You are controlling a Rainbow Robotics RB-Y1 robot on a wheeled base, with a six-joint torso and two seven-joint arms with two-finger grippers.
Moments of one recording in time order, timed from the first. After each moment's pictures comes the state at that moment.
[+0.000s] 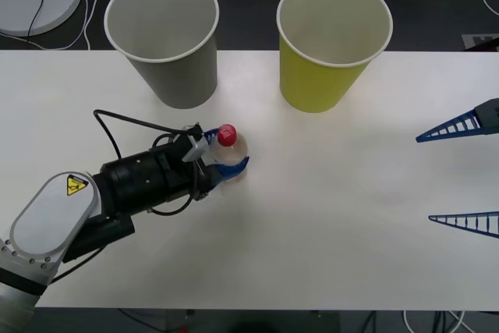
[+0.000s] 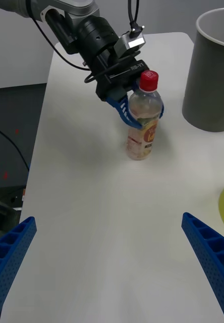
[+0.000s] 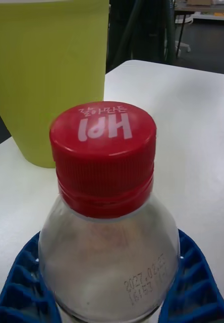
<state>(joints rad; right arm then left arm) 0.14 -1.16 -0.26 -1.92 1.02 -1.32 -0.04 -0.12 0.45 -0.28 -1.68 -1.57 -0.69 0.08</state>
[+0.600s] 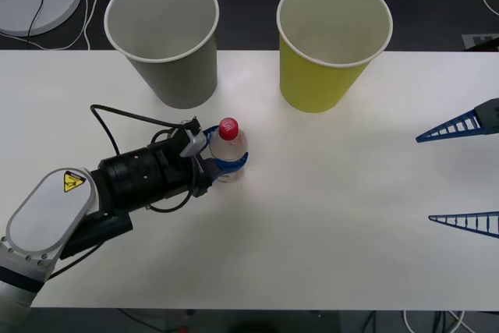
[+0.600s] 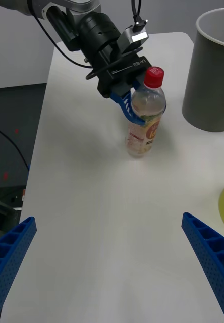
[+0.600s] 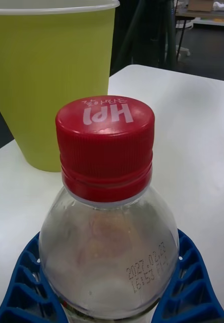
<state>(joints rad) 0.14 -1.16 -0.26 -1.92 1.02 -1.32 -0.04 -0.13 0.48 -0.28 -1.70 -1.56 -0.69 0.12</state>
